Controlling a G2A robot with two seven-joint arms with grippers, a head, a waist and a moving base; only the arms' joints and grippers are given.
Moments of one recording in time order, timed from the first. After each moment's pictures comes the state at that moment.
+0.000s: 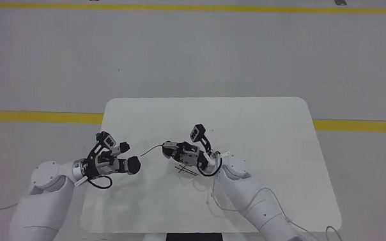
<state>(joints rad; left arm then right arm) 1.60 -1.05 -1.63 -1.44 -0.62 -0.09 -1.38 -1.22 -1.49 0.96 -1.09 0.66 -0.17 0.96</state>
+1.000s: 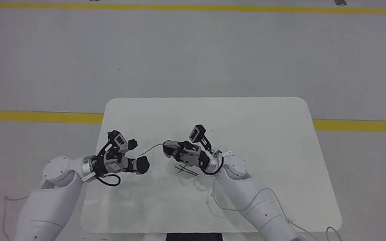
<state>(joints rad) 1.55 -1.02 -1.50 -1.44 -0.73 -0.03 -1.34 -1.23 -1.49 0.97 -1.09 0.74 -0.13 1.00</state>
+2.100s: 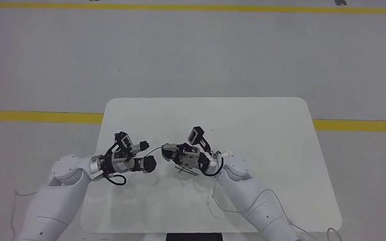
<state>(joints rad) 1.51 -1.01 -1.42 -1.41 -0.73 -0.01 -1.30 -1.24 -1.48 0.96 -1.13 0.74 -0.09 0.99</state>
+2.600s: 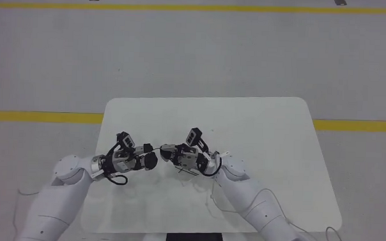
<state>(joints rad) 1.50 -1.01 -1.39 -1.40 -0.79 -0.02 -1.31 -1.23 -1.48 0.93 -1.10 0.76 -0.08 0.99</state>
